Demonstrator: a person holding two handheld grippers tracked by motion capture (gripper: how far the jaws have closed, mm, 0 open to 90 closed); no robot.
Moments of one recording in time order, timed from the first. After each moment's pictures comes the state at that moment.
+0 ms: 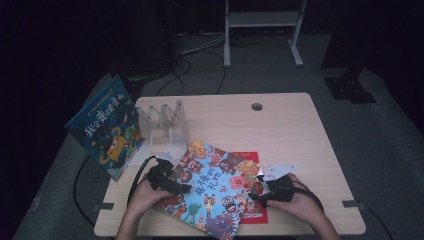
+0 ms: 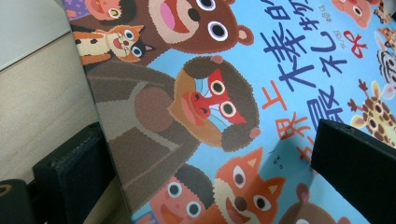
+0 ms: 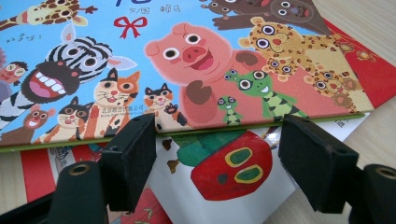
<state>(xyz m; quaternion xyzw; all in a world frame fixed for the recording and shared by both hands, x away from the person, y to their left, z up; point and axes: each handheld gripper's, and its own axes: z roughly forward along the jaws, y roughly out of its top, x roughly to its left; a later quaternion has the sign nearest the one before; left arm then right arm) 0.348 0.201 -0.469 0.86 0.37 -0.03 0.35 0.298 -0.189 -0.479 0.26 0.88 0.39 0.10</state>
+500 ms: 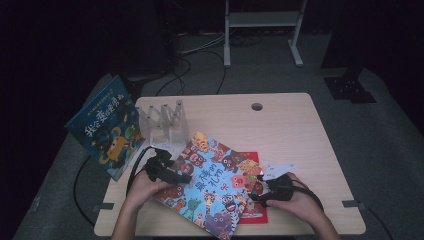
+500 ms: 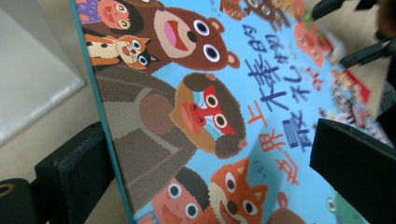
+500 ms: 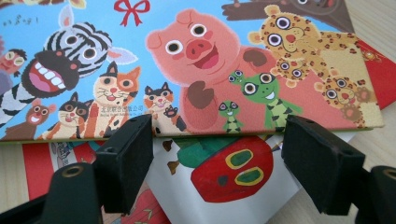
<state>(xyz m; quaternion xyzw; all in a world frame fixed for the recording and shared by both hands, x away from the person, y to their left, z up) 0.358 0.198 -0.429 0.85 0.36 -0.04 0.38 0.300 -0.189 -0.478 0.25 0.88 0.39 0.09</state>
